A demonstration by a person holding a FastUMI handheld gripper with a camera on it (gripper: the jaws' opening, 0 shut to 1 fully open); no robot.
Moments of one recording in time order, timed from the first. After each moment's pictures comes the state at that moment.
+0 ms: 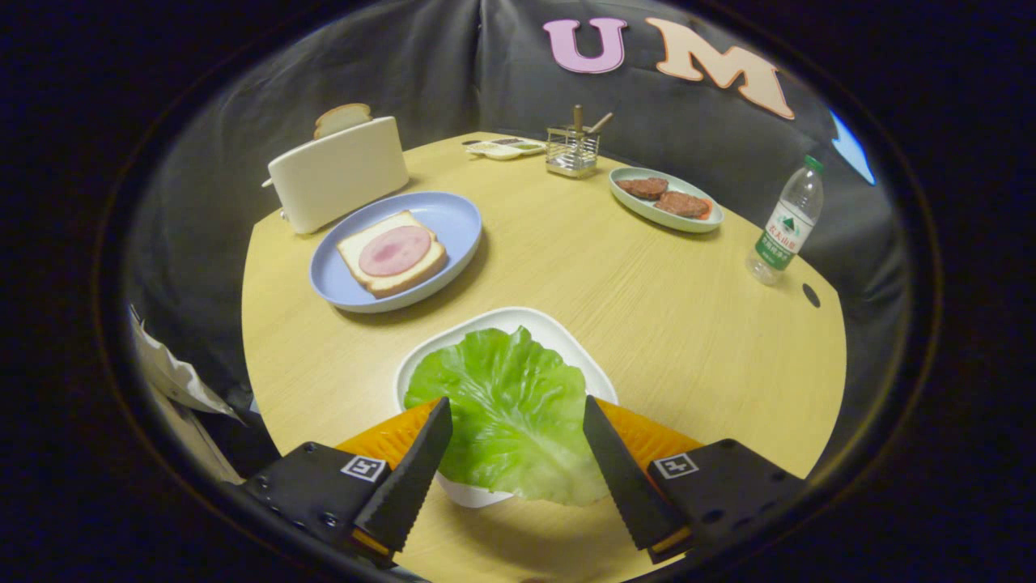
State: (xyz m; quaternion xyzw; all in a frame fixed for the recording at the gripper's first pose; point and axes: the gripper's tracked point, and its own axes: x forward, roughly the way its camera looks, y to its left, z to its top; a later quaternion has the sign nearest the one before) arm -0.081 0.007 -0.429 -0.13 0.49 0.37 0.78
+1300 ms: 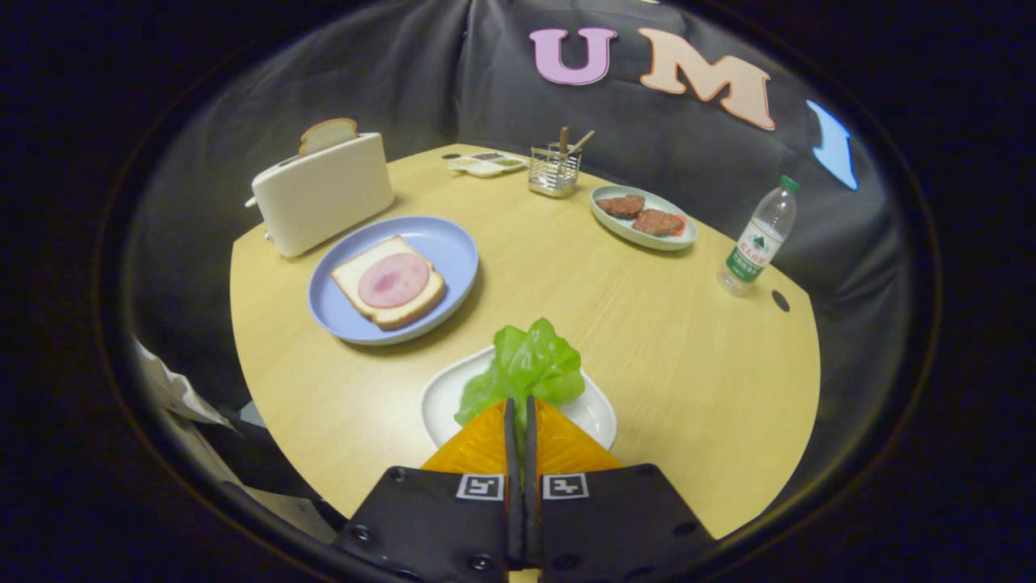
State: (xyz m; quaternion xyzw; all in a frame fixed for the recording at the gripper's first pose) arm -0.076 0.030 -0.381 -0.14 0.47 0.32 0.81
